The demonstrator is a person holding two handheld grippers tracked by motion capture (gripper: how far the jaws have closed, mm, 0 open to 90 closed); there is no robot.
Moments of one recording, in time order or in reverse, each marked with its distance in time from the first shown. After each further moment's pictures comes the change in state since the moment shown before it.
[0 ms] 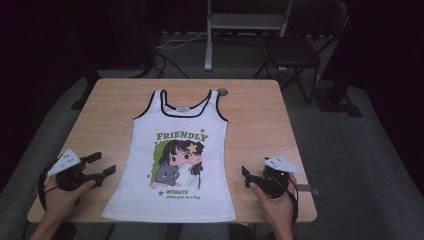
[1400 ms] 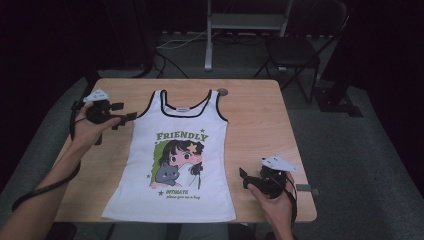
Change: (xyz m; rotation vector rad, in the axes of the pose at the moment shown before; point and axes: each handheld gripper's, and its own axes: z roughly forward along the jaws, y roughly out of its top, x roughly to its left) left arm 0.073 0.133 0.130 0.100 -0.049 -0.018; right arm 0.003 0.001 0.003 0.036 0.029 -0.013
